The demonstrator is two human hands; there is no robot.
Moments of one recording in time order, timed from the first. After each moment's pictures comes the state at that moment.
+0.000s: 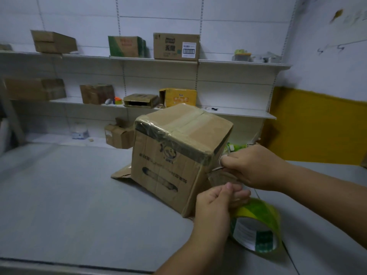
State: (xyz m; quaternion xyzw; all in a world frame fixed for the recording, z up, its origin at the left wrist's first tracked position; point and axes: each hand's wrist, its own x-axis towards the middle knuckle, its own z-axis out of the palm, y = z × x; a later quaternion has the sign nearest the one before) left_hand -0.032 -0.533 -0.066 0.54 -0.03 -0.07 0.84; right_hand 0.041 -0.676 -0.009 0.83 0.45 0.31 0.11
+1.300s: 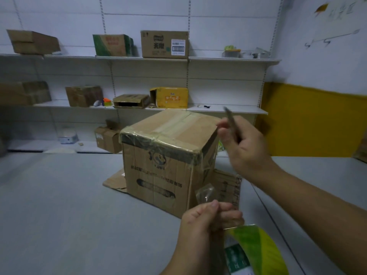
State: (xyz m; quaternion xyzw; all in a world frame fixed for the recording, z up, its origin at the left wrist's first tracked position) left_hand -0.037 -0.500 -0.073 0.47 -0.04 -0.14 0.87; right_hand 0.043 -0.629 -0.003 0.79 0.25 0.40 -0.38
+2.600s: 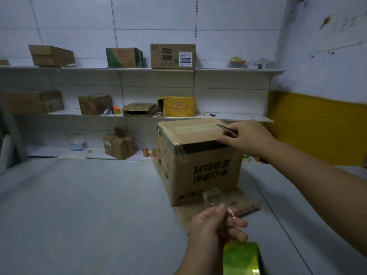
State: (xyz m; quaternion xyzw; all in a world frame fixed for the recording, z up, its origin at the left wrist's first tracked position) left_hand -0.045 -0.488 -0.069 0.45 -0.01 -0.17 0.88; right_hand 0.079 -0.636 0.044 0.98 0.05 0.18 -0.08
